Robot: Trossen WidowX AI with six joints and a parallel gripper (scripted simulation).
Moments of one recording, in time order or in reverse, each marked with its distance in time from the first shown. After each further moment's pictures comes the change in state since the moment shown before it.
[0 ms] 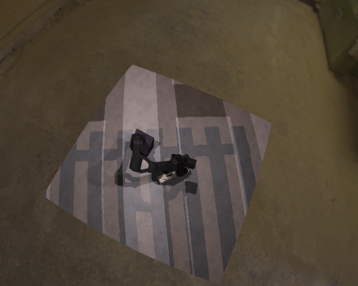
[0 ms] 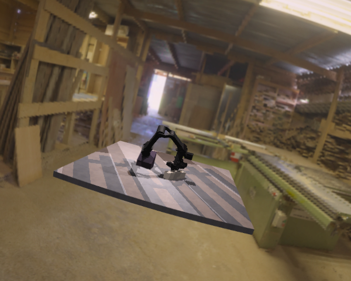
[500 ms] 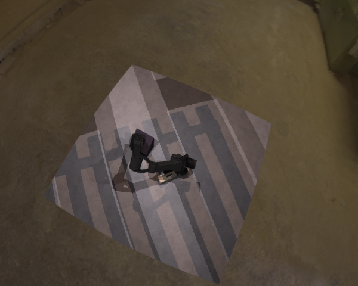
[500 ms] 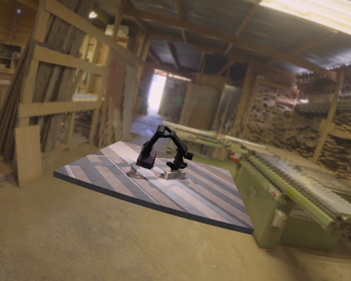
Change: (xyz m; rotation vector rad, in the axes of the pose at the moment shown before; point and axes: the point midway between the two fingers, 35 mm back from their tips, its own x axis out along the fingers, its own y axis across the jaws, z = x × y) arm 0.000 -0.001 -0.001 -0.003 0.002 -0.002
